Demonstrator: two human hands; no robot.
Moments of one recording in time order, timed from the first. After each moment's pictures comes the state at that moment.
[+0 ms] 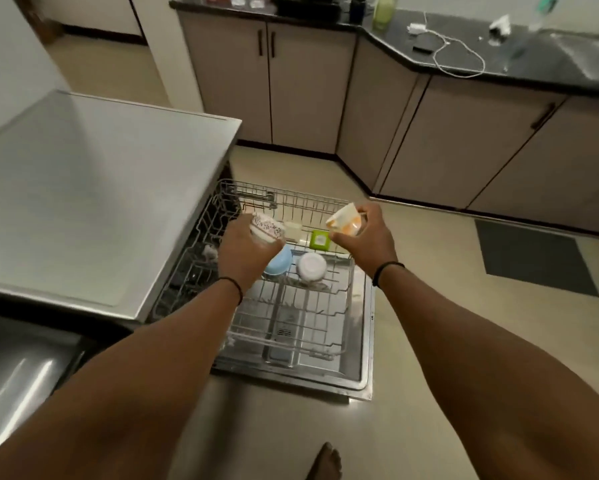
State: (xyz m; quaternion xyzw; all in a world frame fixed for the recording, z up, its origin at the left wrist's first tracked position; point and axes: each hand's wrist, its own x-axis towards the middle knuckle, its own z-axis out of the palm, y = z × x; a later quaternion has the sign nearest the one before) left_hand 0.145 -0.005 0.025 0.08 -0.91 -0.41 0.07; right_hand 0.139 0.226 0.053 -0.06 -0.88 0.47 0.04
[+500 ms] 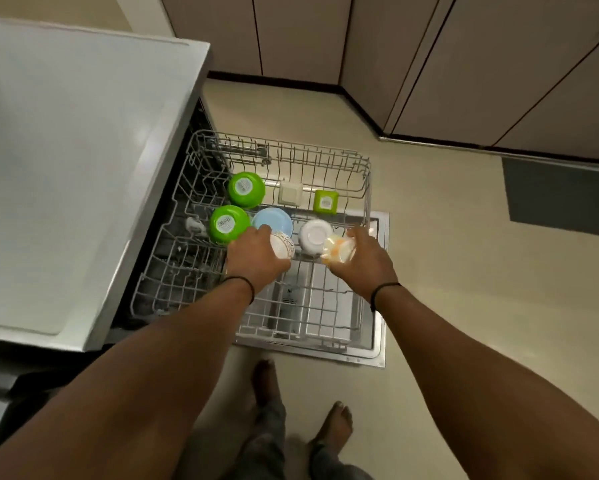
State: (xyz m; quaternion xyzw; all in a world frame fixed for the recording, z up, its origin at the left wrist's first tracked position) left_hand 0.093 0.012 -0.098 0.03 -0.98 -0.16 -0.12; right_hand 0.122 0.225 -0.090 -0.11 -0.93 0.33 -0.13
